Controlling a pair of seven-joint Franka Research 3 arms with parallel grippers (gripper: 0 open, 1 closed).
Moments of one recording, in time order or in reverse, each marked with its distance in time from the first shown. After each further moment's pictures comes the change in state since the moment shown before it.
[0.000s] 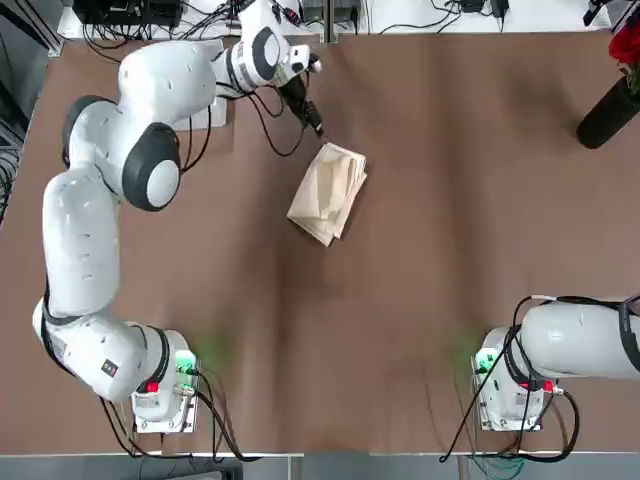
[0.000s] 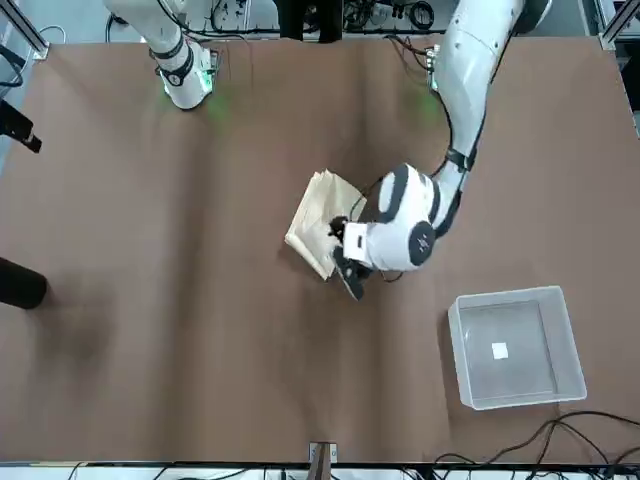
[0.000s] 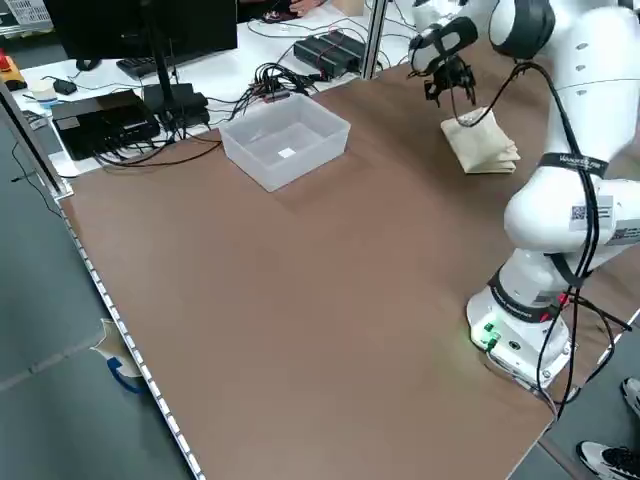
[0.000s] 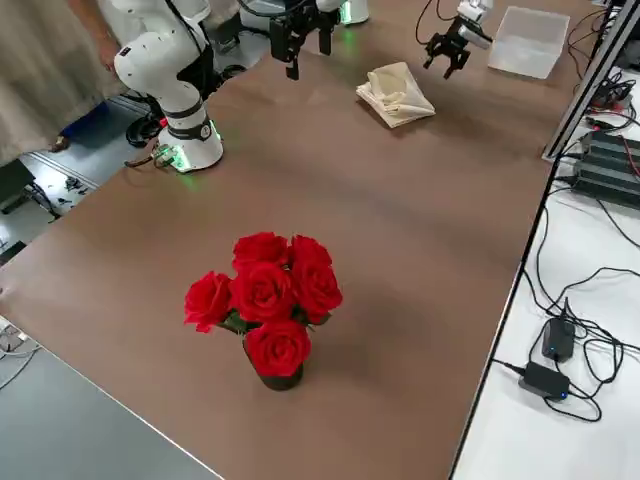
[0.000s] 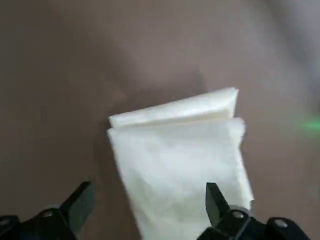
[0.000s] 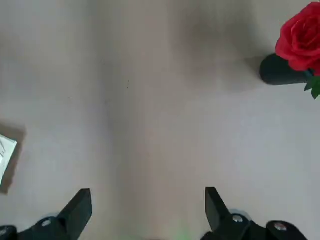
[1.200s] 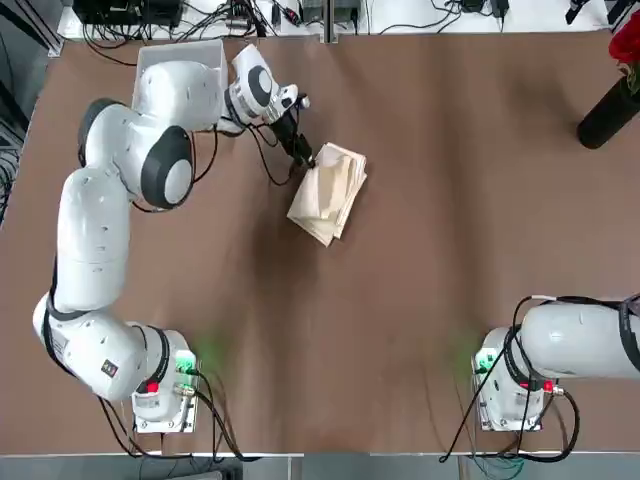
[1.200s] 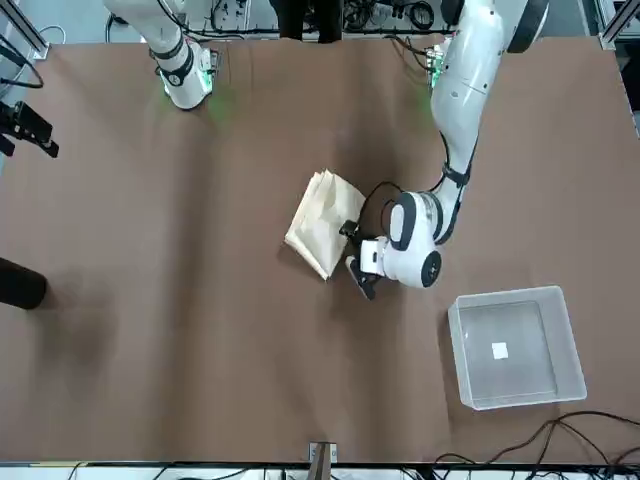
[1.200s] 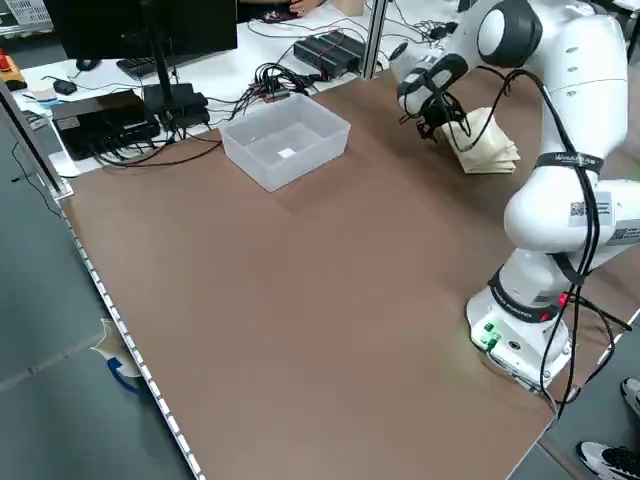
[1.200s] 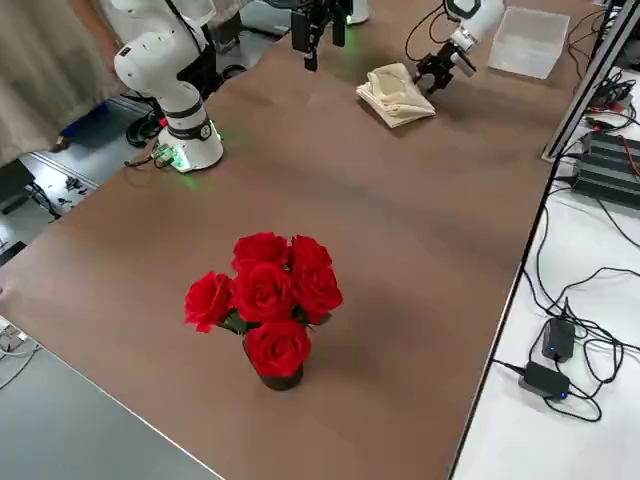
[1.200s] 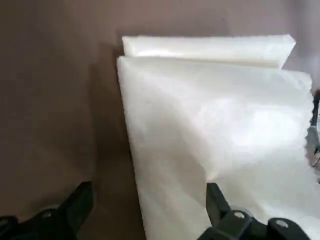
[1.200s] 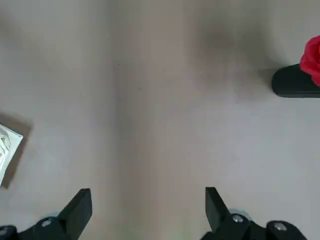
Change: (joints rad) left arm -0.014 0.093 0.039 -0.093 -0.211 -0.046 0.065; right arm 0.000 0.003 0.058 -0.001 -0.002 0.005 0.002
